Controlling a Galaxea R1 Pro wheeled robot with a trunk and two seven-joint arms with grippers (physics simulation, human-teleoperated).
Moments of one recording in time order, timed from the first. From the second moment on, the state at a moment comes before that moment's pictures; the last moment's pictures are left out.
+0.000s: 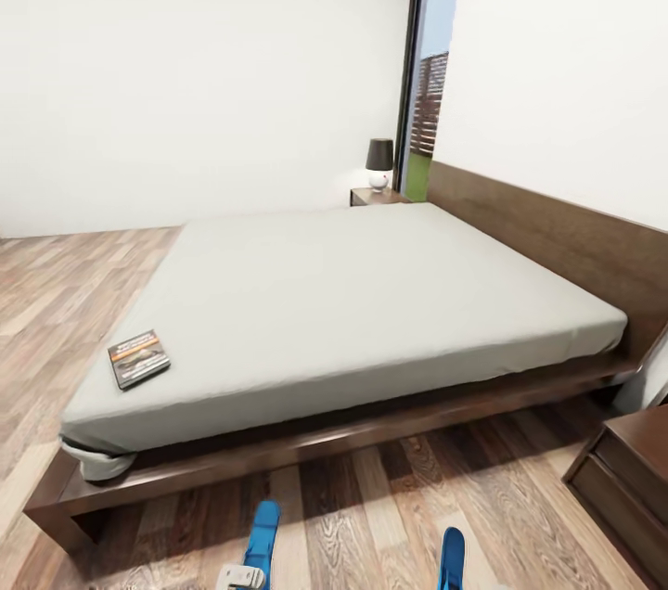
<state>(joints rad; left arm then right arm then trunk) -0.44 0.00 -0.02 -0.03 0.06 -0.15 -0.43 -0.35 -0.17 -0.11 -0.13 -0.19 0.04 0.73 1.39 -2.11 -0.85</state>
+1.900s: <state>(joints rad) -0.45 0.05 0.01 -0.16 0.10 -0.05 -0.16 -0.35 -0.19 -0.12 -0.13 -0.20 0.04 0.74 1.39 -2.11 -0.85</state>
